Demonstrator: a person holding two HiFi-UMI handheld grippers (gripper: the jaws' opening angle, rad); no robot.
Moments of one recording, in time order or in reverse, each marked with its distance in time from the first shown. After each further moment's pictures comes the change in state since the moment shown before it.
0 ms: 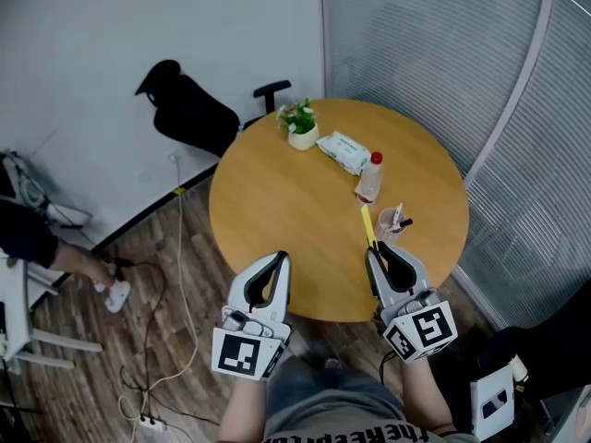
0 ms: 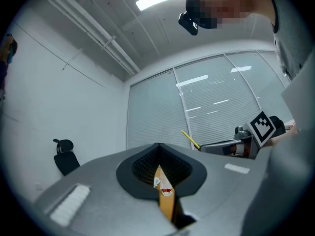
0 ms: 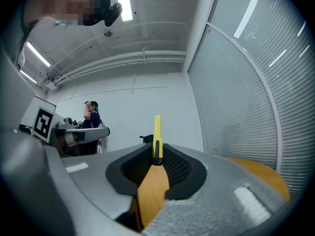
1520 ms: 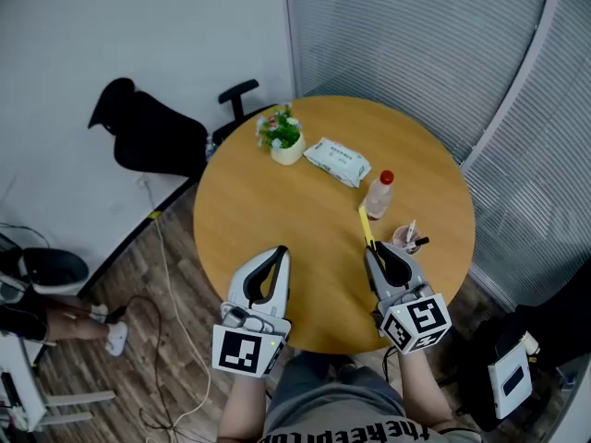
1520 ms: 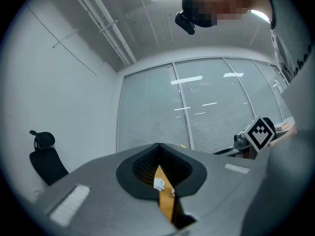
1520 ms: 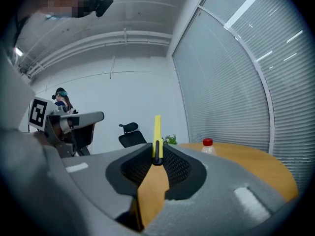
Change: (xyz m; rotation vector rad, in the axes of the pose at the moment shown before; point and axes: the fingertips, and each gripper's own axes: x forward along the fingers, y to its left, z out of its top) left arm 0.106 0.101 -0.039 -0.029 0.026 -0.181; right arm 0.115 -0.049 -0.063 0.076 0.139 -0.217
